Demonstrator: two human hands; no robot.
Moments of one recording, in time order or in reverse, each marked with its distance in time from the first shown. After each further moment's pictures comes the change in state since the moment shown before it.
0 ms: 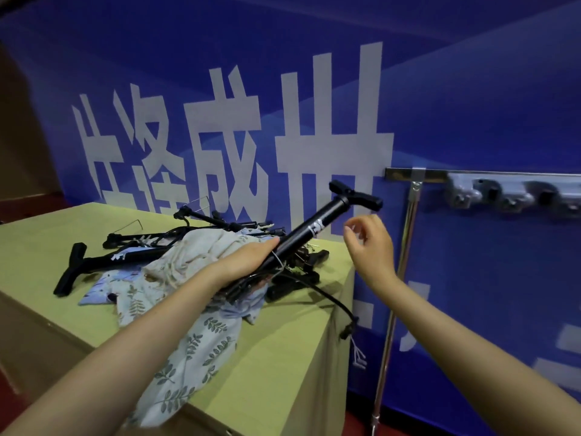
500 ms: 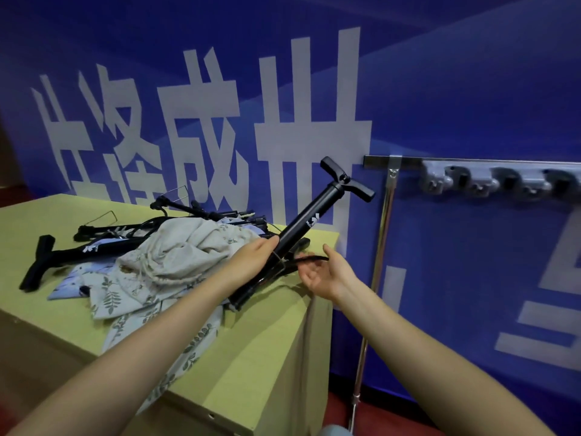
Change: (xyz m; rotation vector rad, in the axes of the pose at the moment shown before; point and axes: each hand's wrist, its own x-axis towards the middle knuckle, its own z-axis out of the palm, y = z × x) left_hand -0.002 0.007 0.054 -0.106 0.182 0.073; right_hand -0.041 -0.006 0.025 1.367 -0.119 1.349
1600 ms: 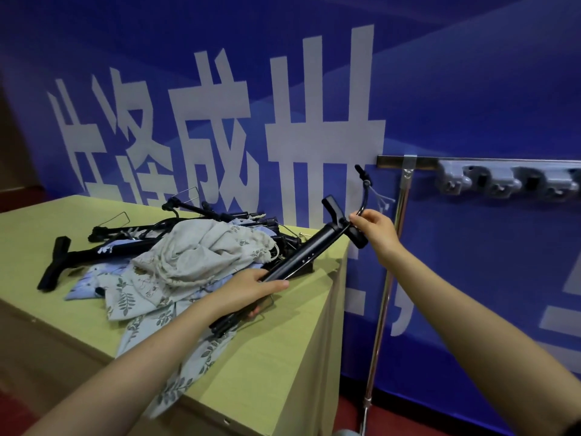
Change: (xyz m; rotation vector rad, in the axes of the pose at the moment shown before) left_hand -0.020 -0.044 -0.014 -0.043 -0.280 -0.079; right_hand 0.015 -0.088 -0.002 -1.075 0.156 -0.804
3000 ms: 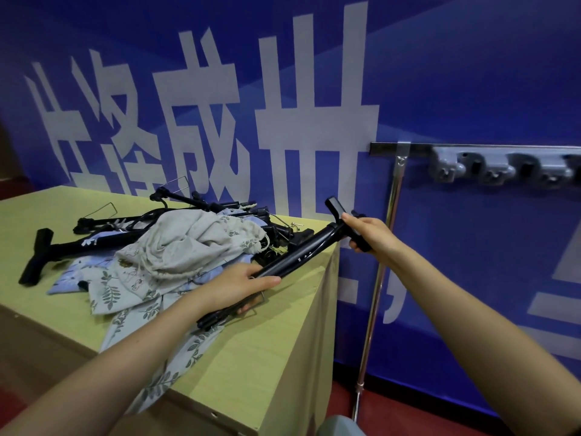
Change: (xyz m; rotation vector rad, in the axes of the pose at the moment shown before) left_hand -0.001 -0.005 0.002 0.051 -0.048 0.077; right_hand -0.016 0.008 -0.013 -0.010 -0.228 0.179
